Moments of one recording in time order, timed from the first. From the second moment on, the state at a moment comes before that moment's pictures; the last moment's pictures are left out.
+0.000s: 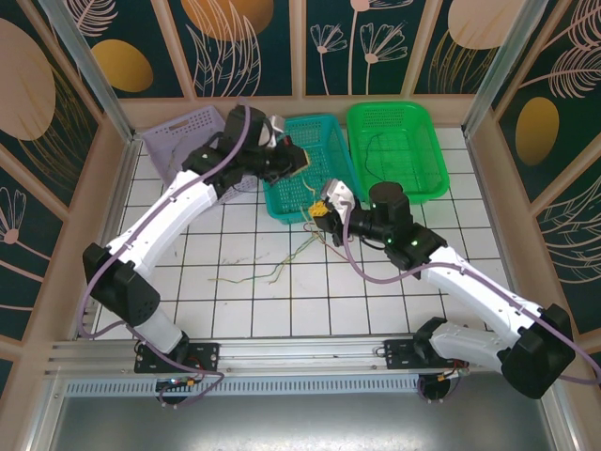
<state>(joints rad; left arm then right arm) -0.55 1.64 1.69 -0.59 0.44 -0.95 0.70 1.09 0.83 -0.04 -0.41 -0.17</state>
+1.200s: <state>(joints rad) -0.45 1.34 1.49 -0.38 0.26 -0.85 0.69 1.12 0.91 -0.07 -0.52 0.14</state>
